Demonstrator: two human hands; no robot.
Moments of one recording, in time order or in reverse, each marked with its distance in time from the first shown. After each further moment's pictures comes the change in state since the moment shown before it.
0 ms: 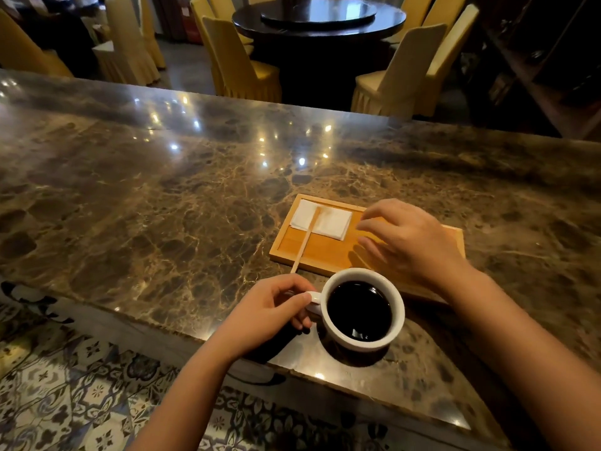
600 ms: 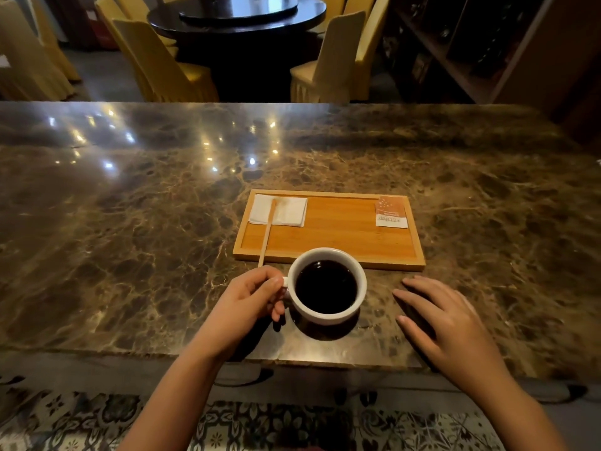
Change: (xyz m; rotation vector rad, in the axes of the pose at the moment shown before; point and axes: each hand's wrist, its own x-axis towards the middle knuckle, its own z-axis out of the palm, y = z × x) left_hand 0.007 -0.007 0.004 -0.101 -0.057 -0.001; right_hand -0.157 -0.080 -0.005 -0.005 -0.091 0.696
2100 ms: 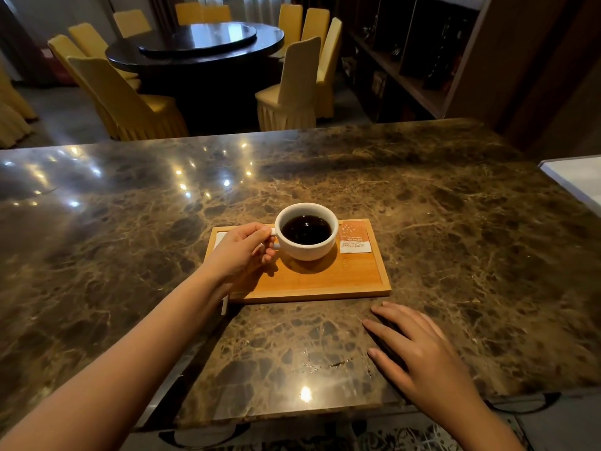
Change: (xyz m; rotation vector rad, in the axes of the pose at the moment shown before) left_hand 0.132 0.045 0.000 -0.176 -0.053 -0.148; right_hand -0.003 0.004 0.004 0.012 0.048 0.001
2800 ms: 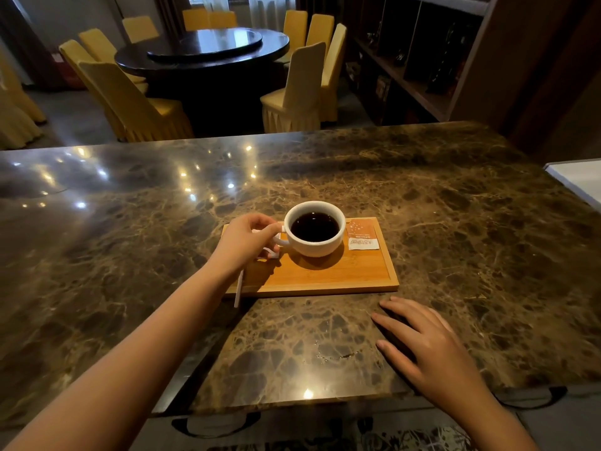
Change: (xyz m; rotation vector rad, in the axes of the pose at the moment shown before) left_hand -0.012 0.016 0.001 0.461 0.241 0.082; right_hand 0.000 -0.003 -0.002 -0.026 0.003 0.010
